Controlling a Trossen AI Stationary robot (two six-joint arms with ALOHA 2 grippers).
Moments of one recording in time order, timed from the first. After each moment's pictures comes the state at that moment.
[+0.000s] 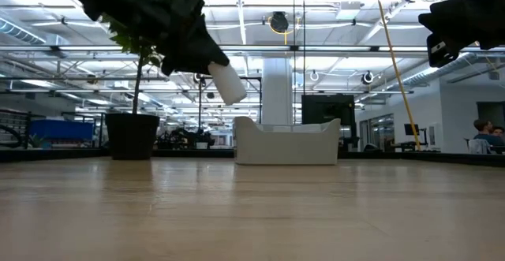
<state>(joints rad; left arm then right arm) 0.00 1.34 0.70 0.16 -0.24 -0.31 0.53 0.11 0.02 0.19 0.42 0.12</state>
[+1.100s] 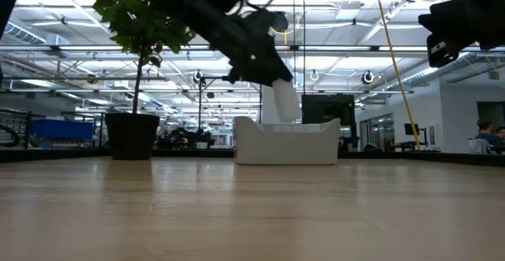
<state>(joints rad) 0.17 1.77 1.18 0.02 0.02 -0.15 0.53 0.12 0.02 0.19 0.42 0.11</state>
